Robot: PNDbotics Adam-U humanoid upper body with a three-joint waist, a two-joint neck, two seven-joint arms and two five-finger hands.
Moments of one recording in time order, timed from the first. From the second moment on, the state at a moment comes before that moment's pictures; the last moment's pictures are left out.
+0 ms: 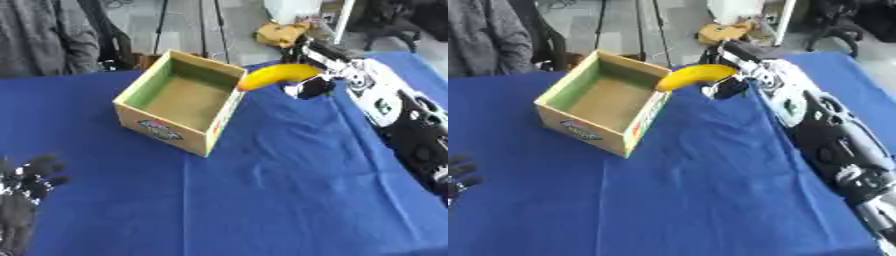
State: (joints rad) left arm -0.20 0.17 -0.04 -1.57 0.32 -0.12 -0.20; right arm -0.84 -0.59 0.25 -1.14 0.61 -0.13 0.28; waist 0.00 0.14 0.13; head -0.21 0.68
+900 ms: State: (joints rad) left arm -0.29 0.14 -0.10 -1.59 0.35 -0.11 -0.26; right arm -0.89 -0.53 0.30 -1.09 0.63 -0.14 0.32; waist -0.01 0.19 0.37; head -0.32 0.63
